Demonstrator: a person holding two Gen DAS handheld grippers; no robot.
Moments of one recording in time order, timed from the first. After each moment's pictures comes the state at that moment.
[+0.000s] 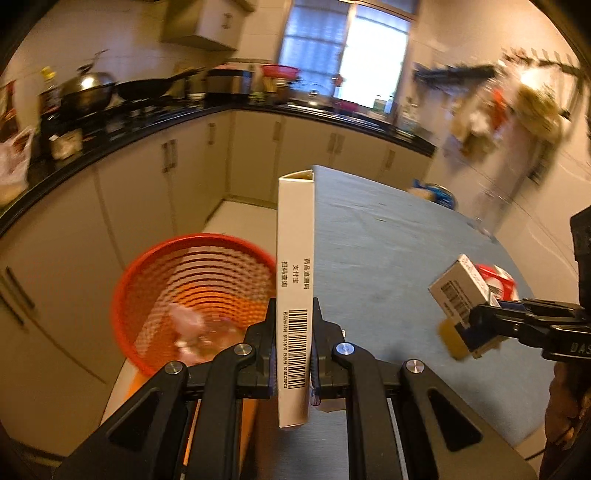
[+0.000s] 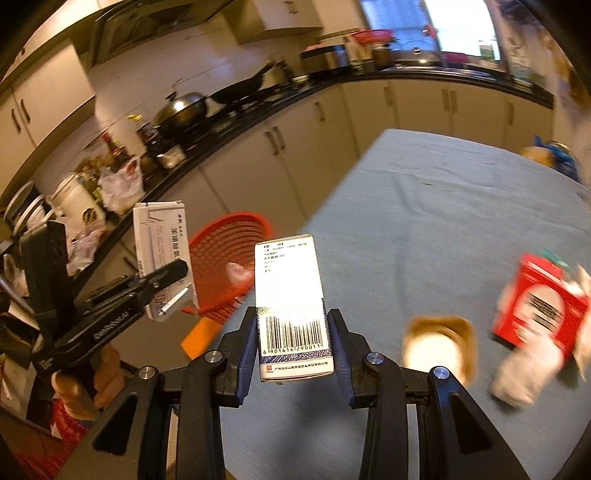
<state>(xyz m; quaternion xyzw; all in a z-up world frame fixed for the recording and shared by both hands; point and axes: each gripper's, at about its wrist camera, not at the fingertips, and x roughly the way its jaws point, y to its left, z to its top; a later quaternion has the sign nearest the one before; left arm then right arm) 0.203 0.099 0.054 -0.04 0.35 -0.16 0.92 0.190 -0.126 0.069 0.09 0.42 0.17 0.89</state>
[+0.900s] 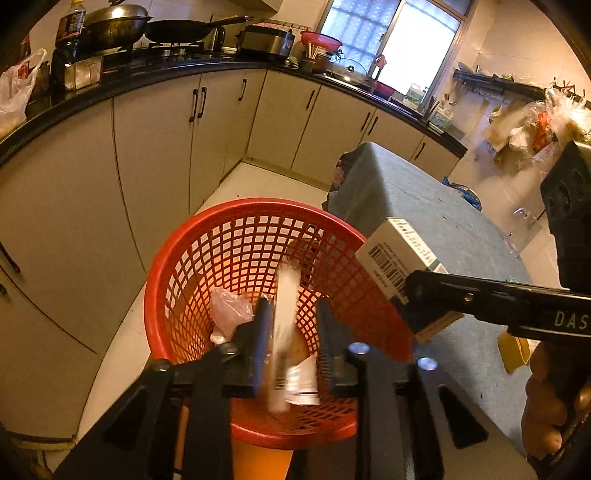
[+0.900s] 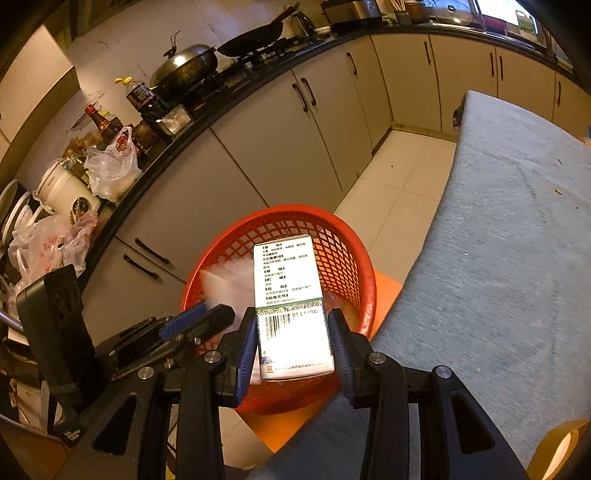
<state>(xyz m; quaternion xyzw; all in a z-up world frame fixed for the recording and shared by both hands) 0.284 0.167 -0.009 -0.10 0.41 -0.15 0.89 0.328 -0.006 0.014 0.10 0.50 0.20 0.84</state>
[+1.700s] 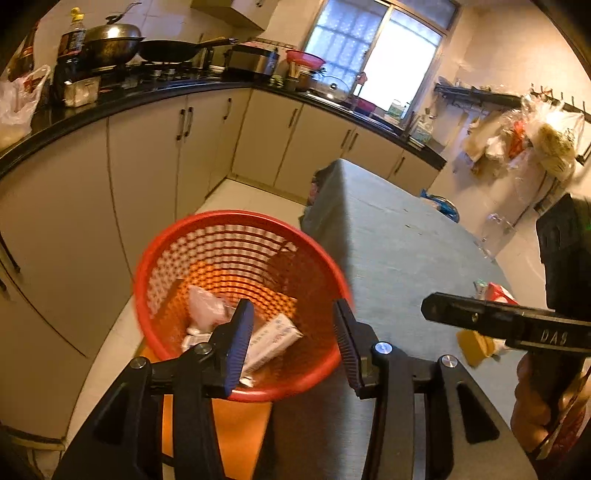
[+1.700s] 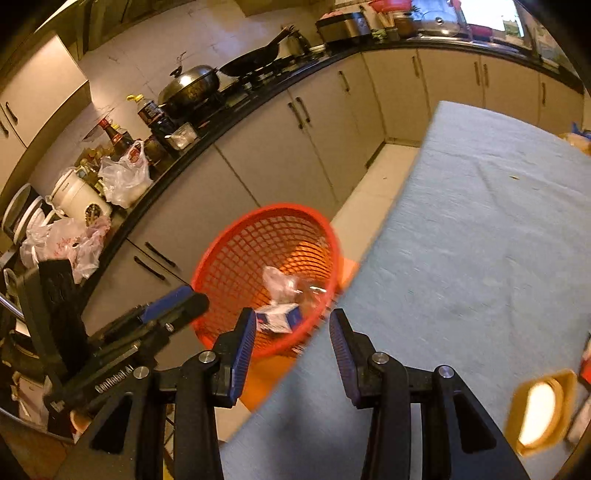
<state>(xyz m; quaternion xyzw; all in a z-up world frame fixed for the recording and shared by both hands) 0.234 0.147 0.025 -0.11 0.38 -0.18 0.90 0.261 -0.054 0.039 0.11 0.46 0.19 0.86</state>
